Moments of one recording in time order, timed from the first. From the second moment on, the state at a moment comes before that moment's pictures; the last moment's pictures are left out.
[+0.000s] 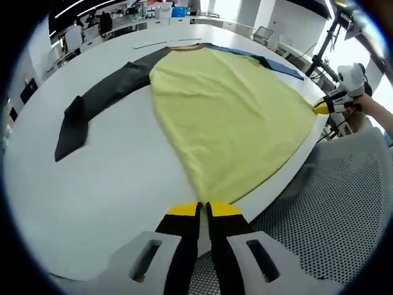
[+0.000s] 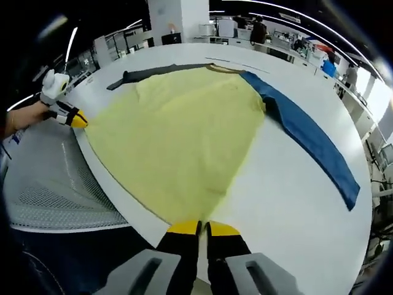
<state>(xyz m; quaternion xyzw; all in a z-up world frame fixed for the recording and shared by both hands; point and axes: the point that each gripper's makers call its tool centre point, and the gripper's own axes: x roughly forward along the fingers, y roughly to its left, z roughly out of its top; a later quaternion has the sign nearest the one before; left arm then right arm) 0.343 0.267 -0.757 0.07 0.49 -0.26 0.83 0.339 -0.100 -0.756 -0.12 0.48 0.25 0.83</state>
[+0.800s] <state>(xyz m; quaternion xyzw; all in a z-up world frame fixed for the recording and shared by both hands) 0.387 0.266 -0.702 0.05 0.33 -0.28 0.90 0.382 -0.137 -0.720 0.02 0.41 0.18 0.89</state>
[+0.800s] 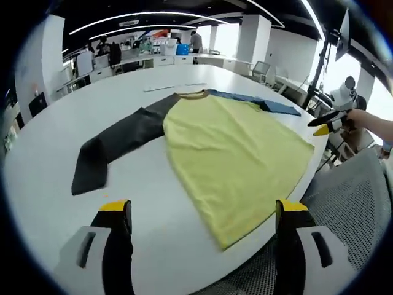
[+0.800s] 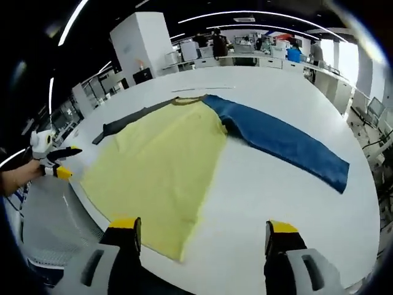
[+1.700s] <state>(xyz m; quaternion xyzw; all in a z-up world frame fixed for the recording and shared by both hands) 0.386 0.255 -0.677 0.05 0.31 -0.33 0.89 0.452 -0.284 -0.710 0.02 0.38 0.00 0.92</state>
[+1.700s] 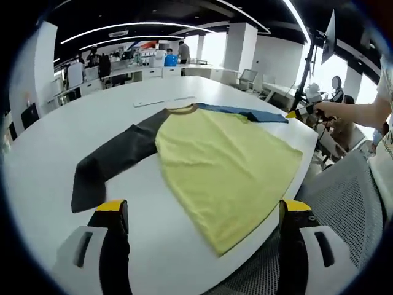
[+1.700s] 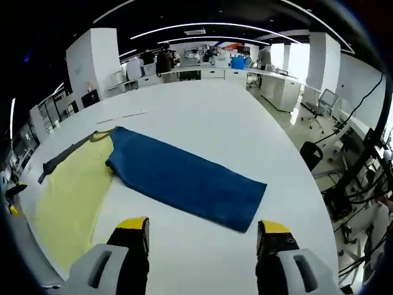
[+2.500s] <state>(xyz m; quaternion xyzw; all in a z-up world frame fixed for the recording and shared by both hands) 0.394 0.250 -0.655 0.06 0.28 -0.33 0.90 0.457 -0.323 -0.740 0.05 0.42 -0.07 0.90</state>
